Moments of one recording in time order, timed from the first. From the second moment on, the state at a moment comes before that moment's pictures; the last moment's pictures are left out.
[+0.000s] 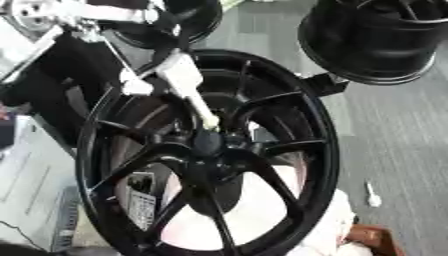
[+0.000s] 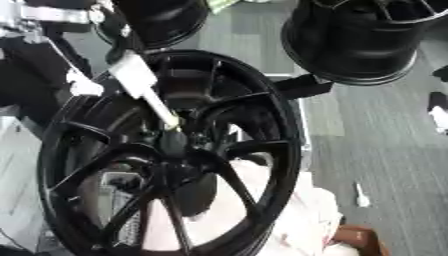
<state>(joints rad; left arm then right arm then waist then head) -0.88 0.91 -0.36 -1.54 -0.11 -0.15 -0.63 -0.18 -0.72 -0.10 -1.80 0.49 -0.08 0.18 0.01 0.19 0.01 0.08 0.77</state>
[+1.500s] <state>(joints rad) -0.59 1.07 0.00 -1.15 -0.21 -0.19 -0.46 -0.17 -0.72 -0.12 -1.80 0.50 -0.07 0.17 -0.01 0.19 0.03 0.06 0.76</state>
